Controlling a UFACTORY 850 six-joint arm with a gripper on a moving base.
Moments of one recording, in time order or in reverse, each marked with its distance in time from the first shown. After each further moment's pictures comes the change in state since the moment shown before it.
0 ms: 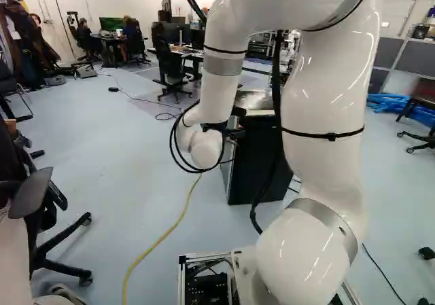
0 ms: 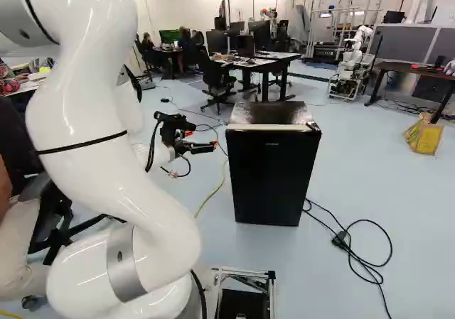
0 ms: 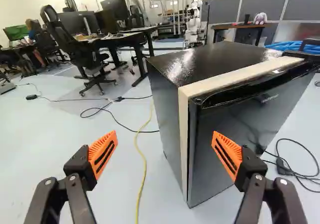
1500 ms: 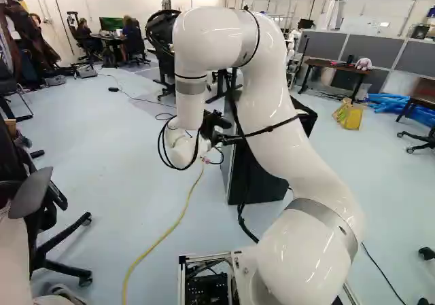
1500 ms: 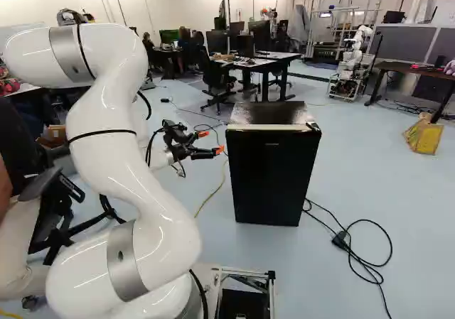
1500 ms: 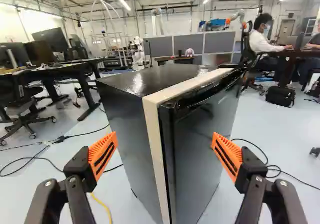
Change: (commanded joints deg) arm 1.8 -20.5 -17.6 24.9 13.5 0.0
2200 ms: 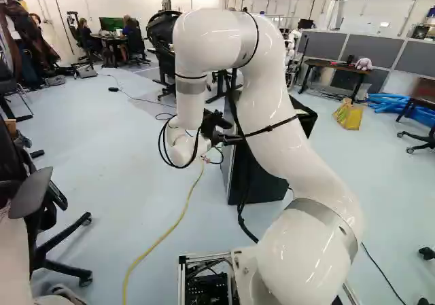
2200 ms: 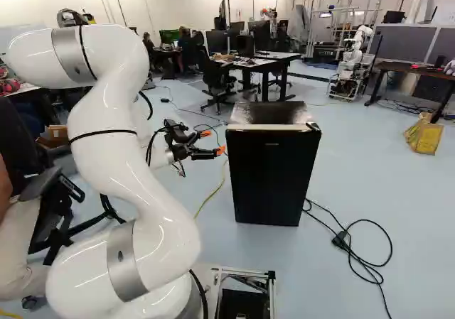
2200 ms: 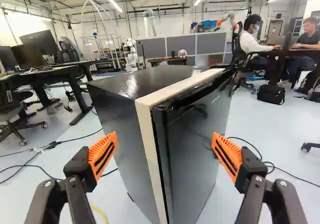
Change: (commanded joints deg) arm -0.6 -0.6 -1.2 0.9 0.1 0.0
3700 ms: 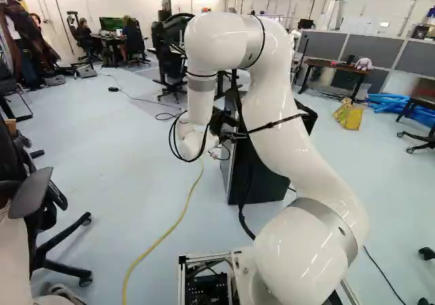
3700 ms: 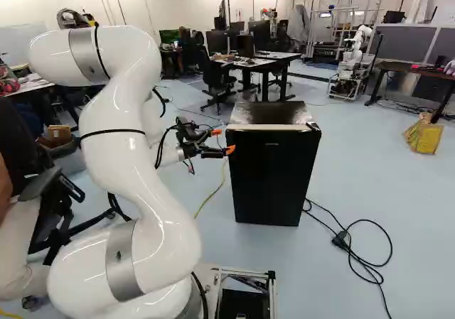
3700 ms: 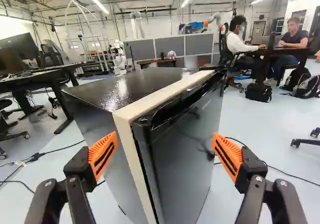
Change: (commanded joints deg) arm -5.6 -0.4 -0.9 -1.5 0.0 0.0
